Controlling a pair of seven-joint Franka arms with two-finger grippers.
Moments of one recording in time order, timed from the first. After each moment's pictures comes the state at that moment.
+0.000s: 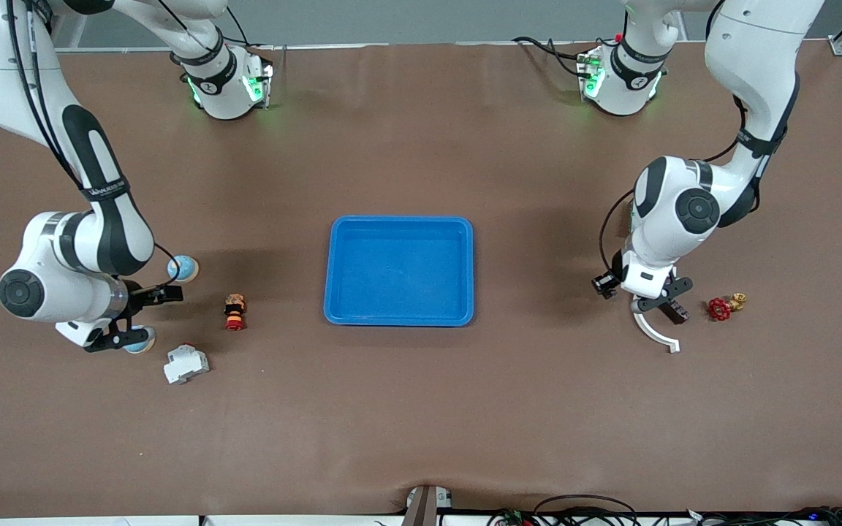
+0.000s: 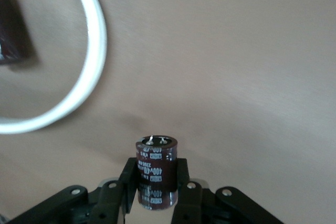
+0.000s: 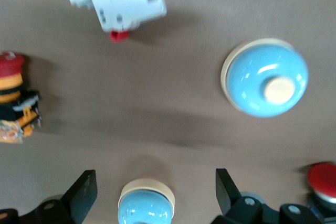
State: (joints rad) left arm -0.04 0.37 -0.20 -2.19 0.02 2.62 -0.70; right arm -0.11 0.54 0.03 -1.82 -0.03 2.12 -0.26
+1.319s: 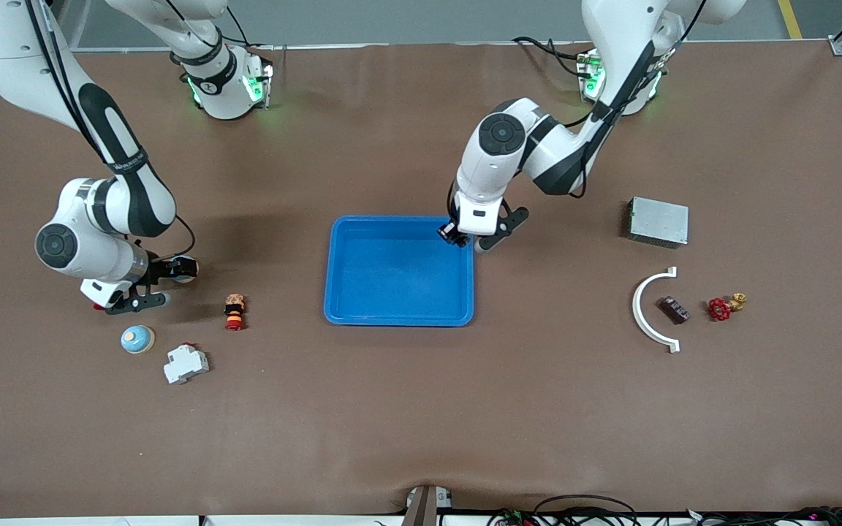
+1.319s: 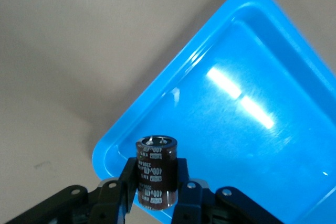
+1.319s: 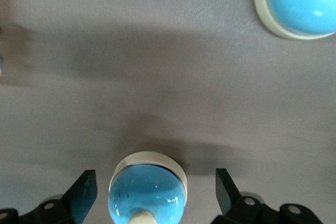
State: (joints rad) left arm -0.55 0.43 -0.25 -2.00 0.02 2.53 -1.51; right arm -0.13 0.43 0.03 -2.16 -0.04 2.42 -0.26
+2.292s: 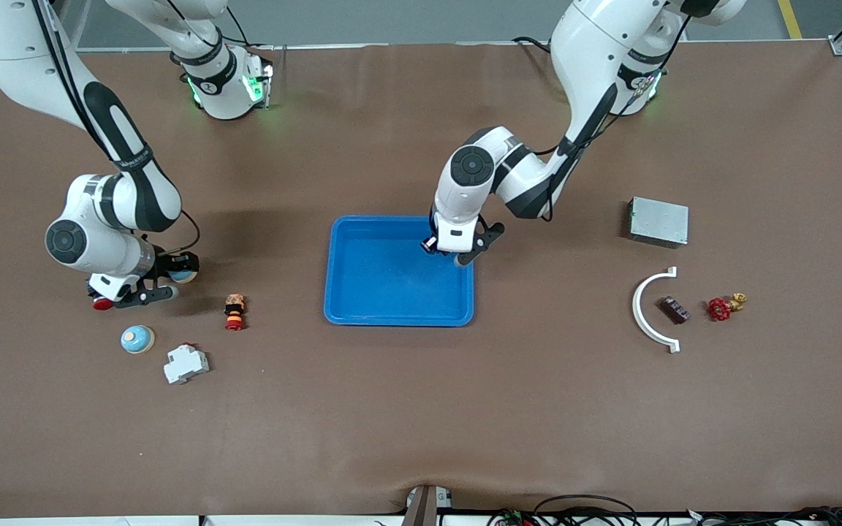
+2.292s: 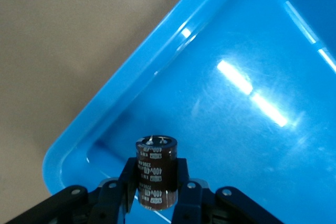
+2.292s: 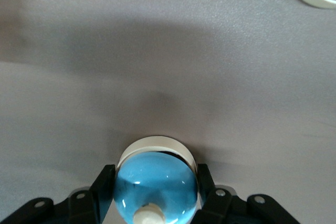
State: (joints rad) left arm -0.58 0.62 -0.24 -1.85 0.06 2.53 -1.55; right arm -0.13 0.42 0.03 -2.19 -0.04 2.42 -0.27
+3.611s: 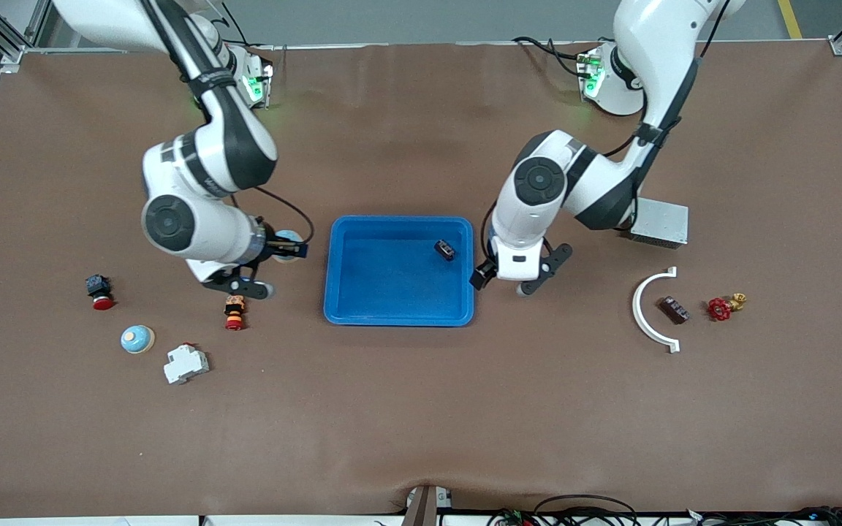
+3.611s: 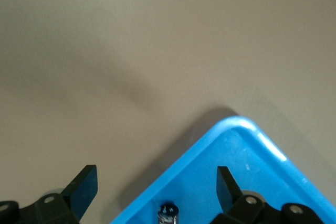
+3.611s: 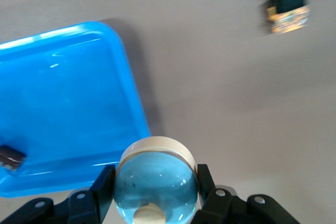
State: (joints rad) left arm -0.39 0.44 -0.22 -1.81 0.09 2.31 -1.40; right arm 0.35 0.34 0.06 -1.82 0.21 1.96 0.55
